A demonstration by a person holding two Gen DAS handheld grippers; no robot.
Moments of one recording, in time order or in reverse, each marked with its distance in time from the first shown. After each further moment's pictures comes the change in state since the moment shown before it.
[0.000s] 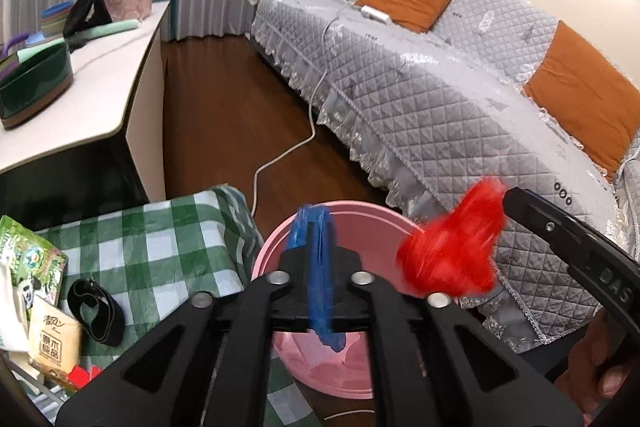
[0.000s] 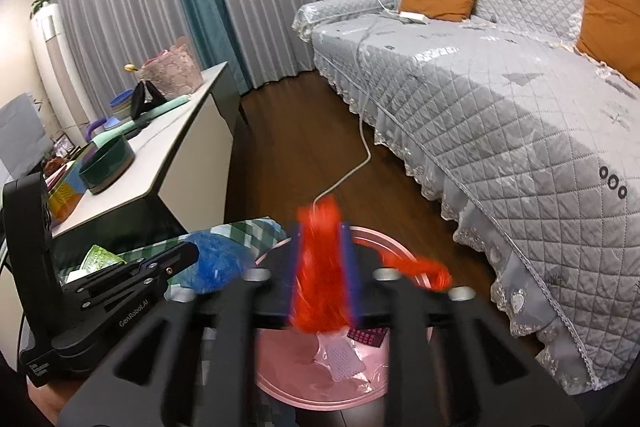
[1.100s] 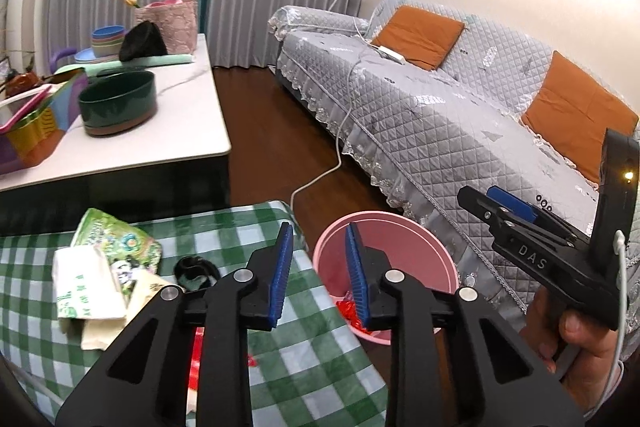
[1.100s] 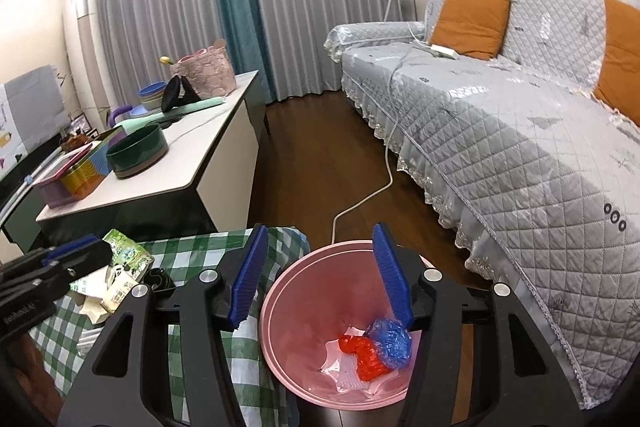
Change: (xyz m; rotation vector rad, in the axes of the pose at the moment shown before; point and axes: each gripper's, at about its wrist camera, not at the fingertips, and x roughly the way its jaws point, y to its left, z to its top) left arm -0.124 0.045 -0.023 -0.014 -0.136 0.053; right arm -0.025 0.056 -0.013 -0.146 -0.085 0.037
